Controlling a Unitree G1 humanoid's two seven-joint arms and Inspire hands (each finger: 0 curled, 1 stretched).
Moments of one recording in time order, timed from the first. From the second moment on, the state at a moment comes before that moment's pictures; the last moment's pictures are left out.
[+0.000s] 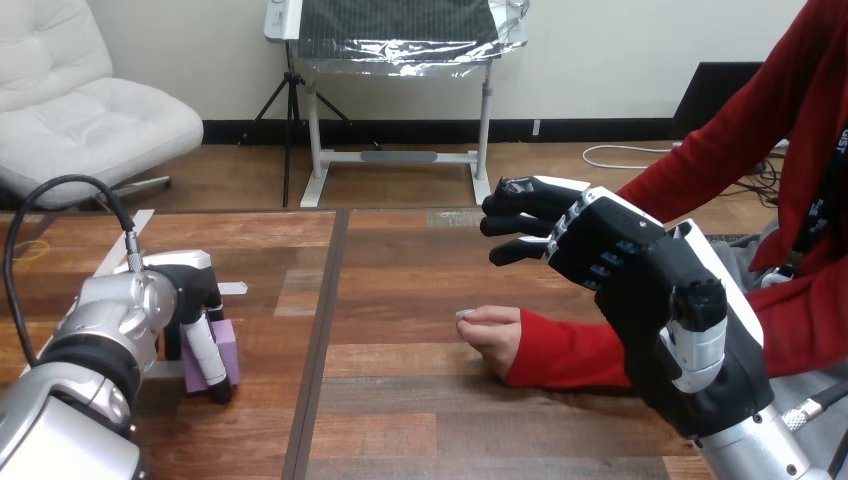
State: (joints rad) left arm -0.89 0.49 -0.55 1.27 0.71 0.02 -0.31; right arm 0.19 -0.24 0.02 -0.29 0.33 -0.35 0.48
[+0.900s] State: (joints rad) left arm -0.87 0.53 -0.43 1.10 0.58 -0.04 -0.32; right arm 0.08 -0.30 -0.09 -0.10 -0.09 -0.42 0.25
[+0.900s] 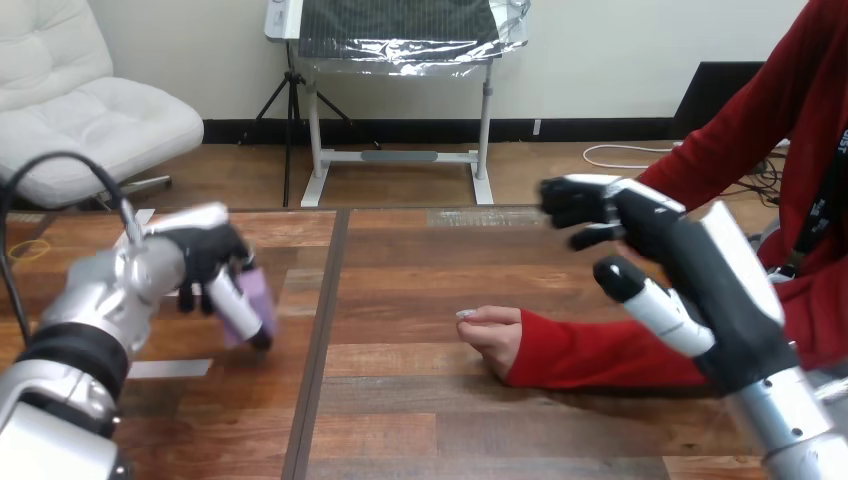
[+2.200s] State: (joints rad) left arm -0.65 0.63 -0.26 0.50 0.48 0.02 -0.44; right arm -0.09 -0.52 -0.05 0.23 -0.45 -0.39 0.17
